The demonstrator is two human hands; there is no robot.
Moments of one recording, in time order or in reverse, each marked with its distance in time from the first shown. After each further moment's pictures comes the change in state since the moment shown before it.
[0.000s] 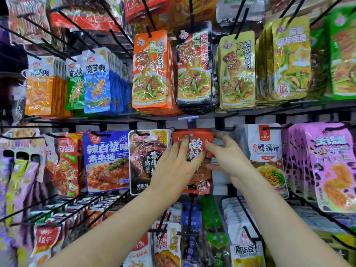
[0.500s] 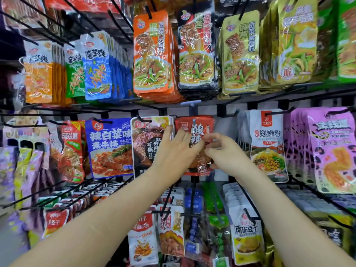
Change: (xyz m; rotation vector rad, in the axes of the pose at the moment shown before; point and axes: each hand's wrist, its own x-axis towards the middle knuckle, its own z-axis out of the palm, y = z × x) left_hand -0.001 -0.007 0.000 0.131 0.048 0.095; right_hand -0.012 0.023 -0.002 -0.452 -0.077 -0.089
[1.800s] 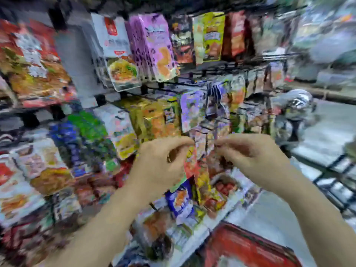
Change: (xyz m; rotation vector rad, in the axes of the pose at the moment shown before) left_hand -0.116 0.189 -0.139 -1.711 0.120 0.112; right_hand -0.366 0.015 -0.090 -0.627 0.413 0.319
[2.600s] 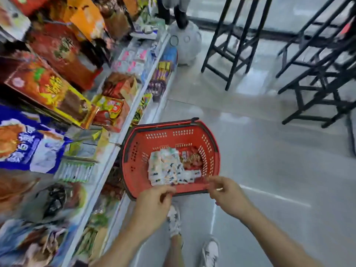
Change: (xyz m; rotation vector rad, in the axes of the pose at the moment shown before) left_hand -0.330 0.048 0.377 -0.244 -1.169 -0.567; right_hand -0.409 0.323 0.121 0.302 -0.092 1.312
